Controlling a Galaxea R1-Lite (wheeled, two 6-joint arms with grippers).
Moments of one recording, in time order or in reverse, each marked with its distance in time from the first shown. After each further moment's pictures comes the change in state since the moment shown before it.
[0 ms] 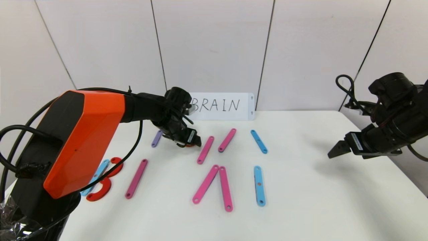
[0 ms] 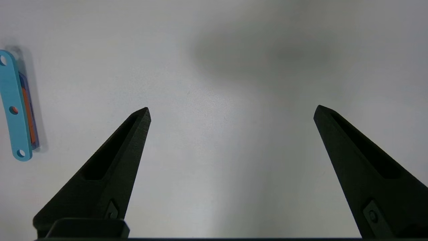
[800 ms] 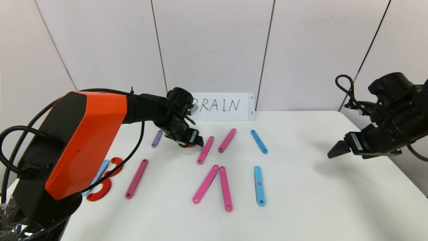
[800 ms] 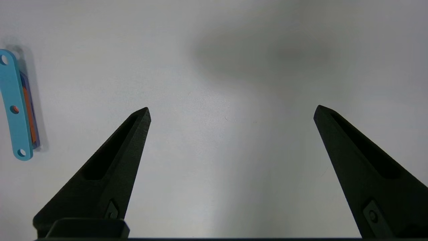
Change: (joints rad) left arm -0.014 0.009 0.000 -0.012 -0.013 -0.007; right arm 0.000 0.000 0.000 0.000 0.000 0.000
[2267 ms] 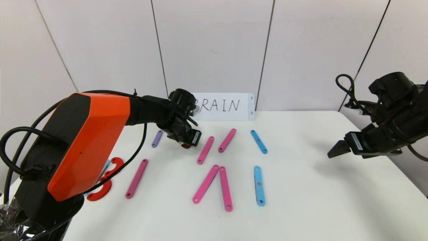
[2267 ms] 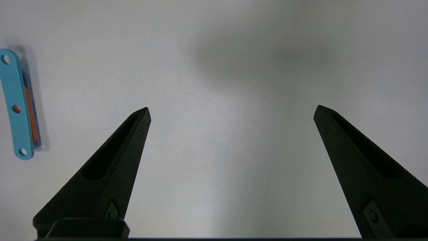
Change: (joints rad) left arm -0.016 0.012 0.013 -0.005 0.001 0.001; right arm 0.002 -0.007 0.006 -0.009 -0.001 0.000
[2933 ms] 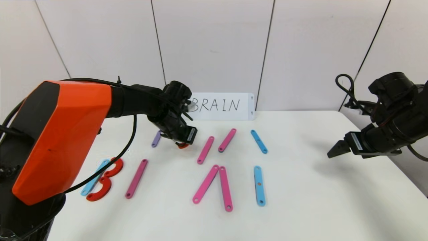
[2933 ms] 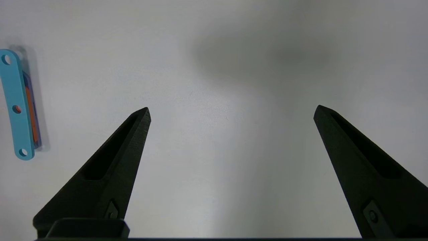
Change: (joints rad) left arm 0.001 -0.121 0.047 0.080 0.000 -0.037; right arm 0.002 0.000 0.000 0.000 0.001 0.000
